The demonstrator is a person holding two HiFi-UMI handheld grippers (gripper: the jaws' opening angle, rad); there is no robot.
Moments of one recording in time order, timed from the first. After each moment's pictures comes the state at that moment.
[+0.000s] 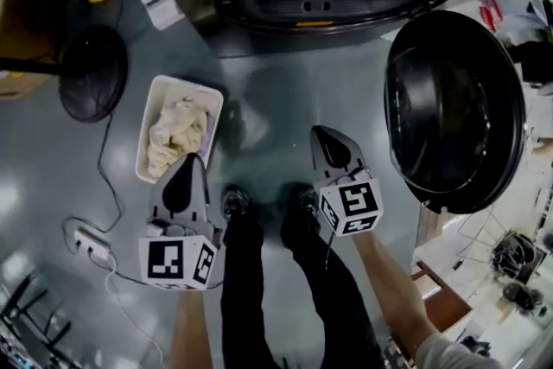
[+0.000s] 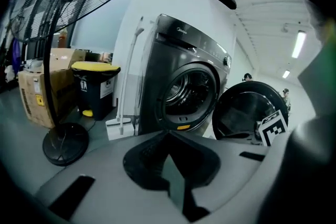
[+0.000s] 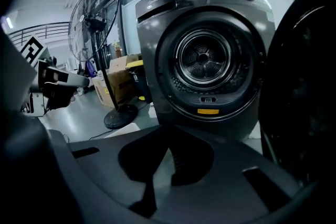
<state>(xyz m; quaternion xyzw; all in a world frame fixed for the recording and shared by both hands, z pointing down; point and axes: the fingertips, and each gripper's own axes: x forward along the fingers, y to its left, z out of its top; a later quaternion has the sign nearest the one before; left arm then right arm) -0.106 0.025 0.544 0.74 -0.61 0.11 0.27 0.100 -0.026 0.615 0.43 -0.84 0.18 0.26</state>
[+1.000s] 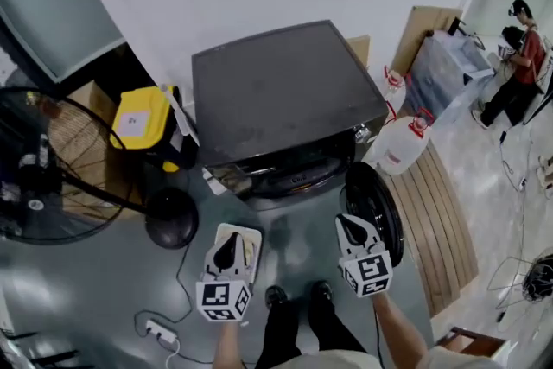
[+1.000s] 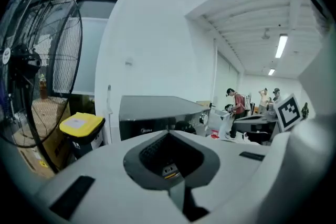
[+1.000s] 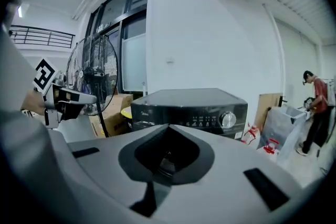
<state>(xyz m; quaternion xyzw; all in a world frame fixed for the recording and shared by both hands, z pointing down) -0.053 -0.035 0.159 0.78 -0.59 0.10 0.16 0.182 -0.066 0.173 0.49 -0.85 0.10 0.15</state>
